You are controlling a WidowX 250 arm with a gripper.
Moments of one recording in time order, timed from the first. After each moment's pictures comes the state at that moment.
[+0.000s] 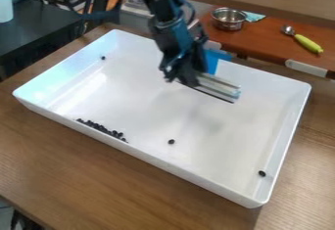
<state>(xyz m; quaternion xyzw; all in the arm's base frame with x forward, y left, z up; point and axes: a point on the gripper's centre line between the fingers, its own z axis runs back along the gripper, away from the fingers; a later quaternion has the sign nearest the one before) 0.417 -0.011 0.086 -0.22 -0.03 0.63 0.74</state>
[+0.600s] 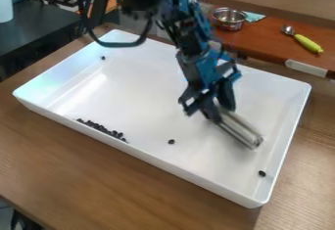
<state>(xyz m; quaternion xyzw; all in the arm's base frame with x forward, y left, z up) 0.392 -0.067 0.055 -0.22 -0.01 0.51 0.83</state>
